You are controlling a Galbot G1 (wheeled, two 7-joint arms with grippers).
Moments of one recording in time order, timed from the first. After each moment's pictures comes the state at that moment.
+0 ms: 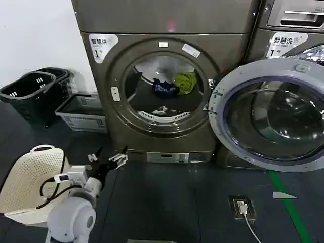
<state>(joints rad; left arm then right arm) 1.23 -1.42 -0.54 -2.26 -0.26 0.74 -0.11 -1.61 0.94 2.43 1.53 0.51 -0.22 0.01</state>
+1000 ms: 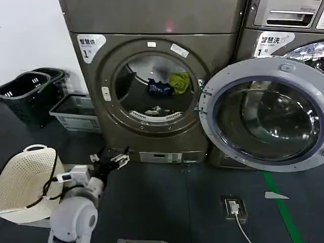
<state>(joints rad) 1.23 -1.44 -0.53 -2.25 -0.24 0.74 -0.09 -1.62 0.95 2.44 1.52 0.51 -0.21 0.01</state>
